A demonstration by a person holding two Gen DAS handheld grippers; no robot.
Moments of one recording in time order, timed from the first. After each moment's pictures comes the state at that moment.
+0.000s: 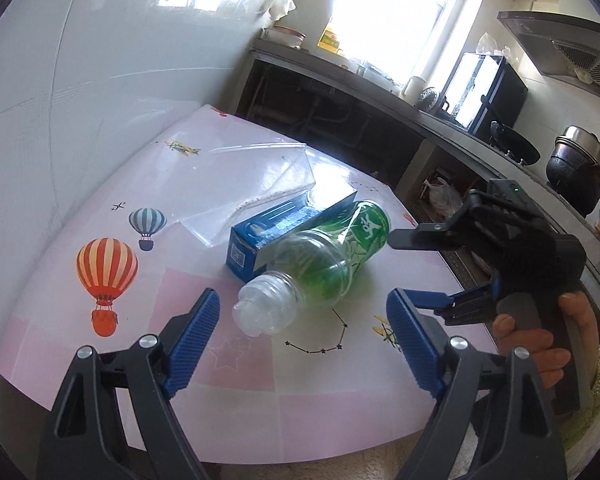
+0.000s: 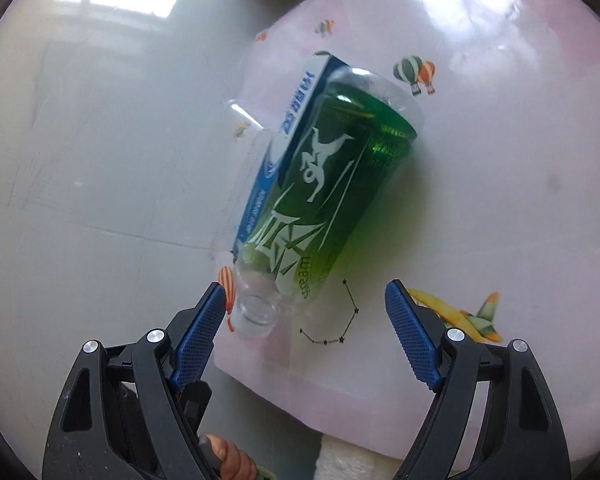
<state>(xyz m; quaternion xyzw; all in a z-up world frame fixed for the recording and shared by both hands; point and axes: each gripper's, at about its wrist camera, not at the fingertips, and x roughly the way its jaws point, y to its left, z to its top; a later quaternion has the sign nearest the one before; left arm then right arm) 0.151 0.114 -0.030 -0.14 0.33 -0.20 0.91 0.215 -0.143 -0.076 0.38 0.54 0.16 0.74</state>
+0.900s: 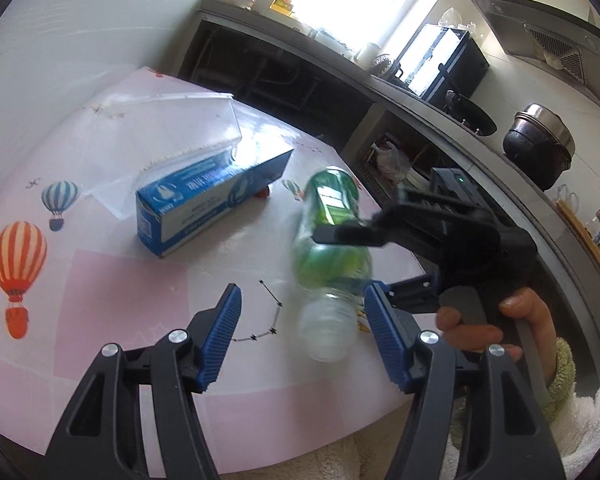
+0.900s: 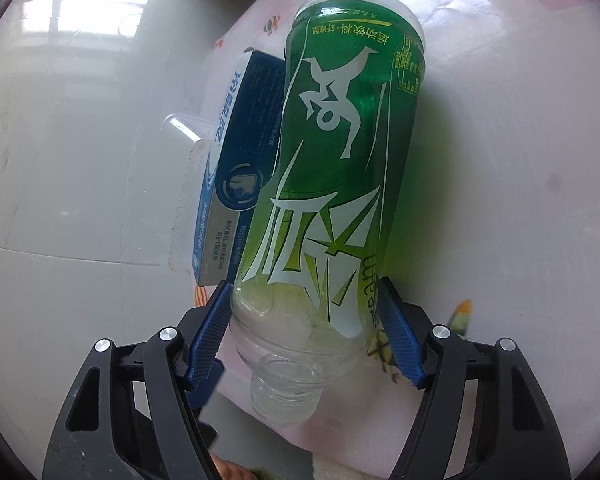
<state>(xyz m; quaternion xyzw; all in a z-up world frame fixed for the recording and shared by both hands) 0.166 0.080 -0.038 -0.14 0.36 -0.30 0.87 0.206 -0.136 -0.101 0.40 0.54 0.13 0.73</state>
